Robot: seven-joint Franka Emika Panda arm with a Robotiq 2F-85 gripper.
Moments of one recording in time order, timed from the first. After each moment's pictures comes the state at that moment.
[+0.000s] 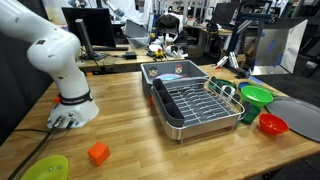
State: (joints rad) arm 0.01 -0.62 0.05 -2.70 0.33 2.12 0.27
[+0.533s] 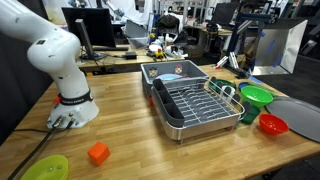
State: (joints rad) arm -0.08 -0.55 -0.02 -2.59 0.31 2.16 0.28
